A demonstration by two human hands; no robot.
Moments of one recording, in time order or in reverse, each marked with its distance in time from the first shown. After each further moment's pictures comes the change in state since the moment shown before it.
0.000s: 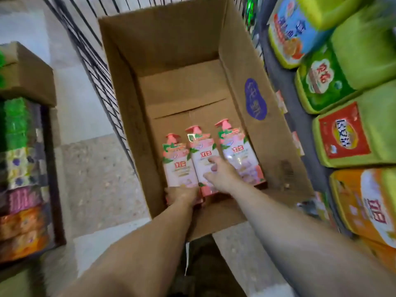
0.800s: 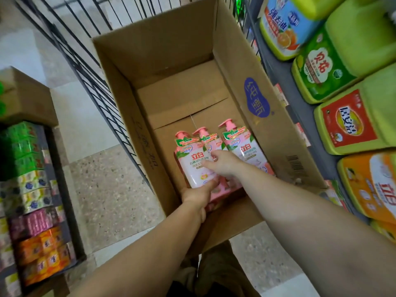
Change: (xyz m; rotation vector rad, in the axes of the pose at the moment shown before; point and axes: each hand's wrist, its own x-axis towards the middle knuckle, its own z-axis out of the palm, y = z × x) left_hand -0.046 0.035 -0.032 -0.270 -0.353 -0.007; right_hand 0.009 -0.046 -0.027 0.123 -0.106 0.021
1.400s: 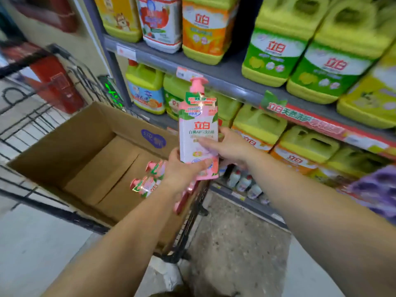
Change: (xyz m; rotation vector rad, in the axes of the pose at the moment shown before) left_hand -0.178 0.005 0.024 0.660 -0.875 0.788; right_hand -0.283 0.051 -0.031 0.722 0.847 -0.203
